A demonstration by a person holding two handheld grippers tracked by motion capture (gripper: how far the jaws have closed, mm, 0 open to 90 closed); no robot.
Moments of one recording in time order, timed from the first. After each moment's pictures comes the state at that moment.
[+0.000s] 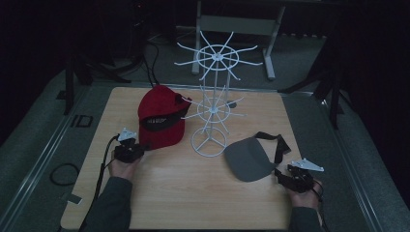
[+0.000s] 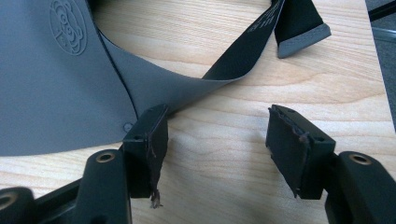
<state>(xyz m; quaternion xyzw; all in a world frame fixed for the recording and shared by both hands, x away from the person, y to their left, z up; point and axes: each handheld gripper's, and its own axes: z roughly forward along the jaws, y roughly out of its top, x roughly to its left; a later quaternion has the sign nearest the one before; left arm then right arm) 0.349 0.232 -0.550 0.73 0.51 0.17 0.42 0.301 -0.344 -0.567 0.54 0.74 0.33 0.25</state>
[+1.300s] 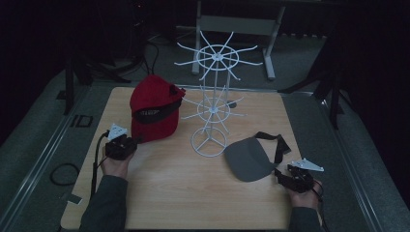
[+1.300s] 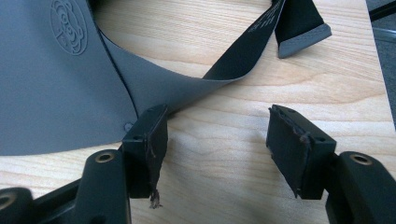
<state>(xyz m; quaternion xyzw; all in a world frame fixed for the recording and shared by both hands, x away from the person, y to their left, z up) 0.338 0.245 -0.518 0.70 0.51 0.23 0.45 0.301 -0.344 -0.567 0.54 0.74 0.33 0.25</state>
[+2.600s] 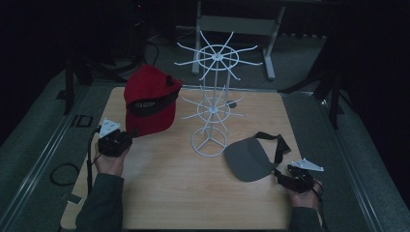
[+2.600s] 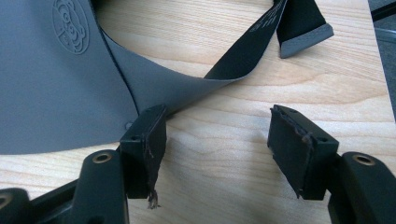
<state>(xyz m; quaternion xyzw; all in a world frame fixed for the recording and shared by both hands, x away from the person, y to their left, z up) 0.326 0.249 -0.482 0.68 0.50 0.26 0.46 0.301 -0.343 -0.567 0.53 0.74 0.33 0.25</state>
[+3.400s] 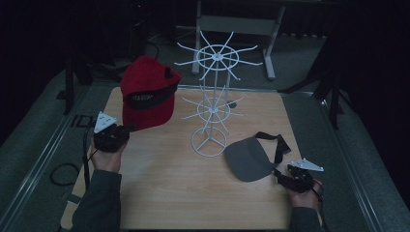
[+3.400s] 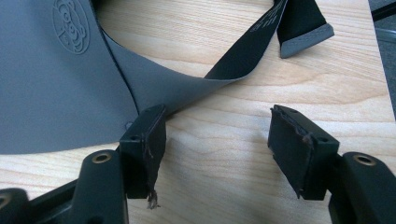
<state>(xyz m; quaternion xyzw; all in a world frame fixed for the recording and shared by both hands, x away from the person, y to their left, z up) 0.323 0.249 -0.454 0.67 0.50 0.29 0.47 0.301 -0.343 -0.567 0.53 0.74 0.33 0.24</state>
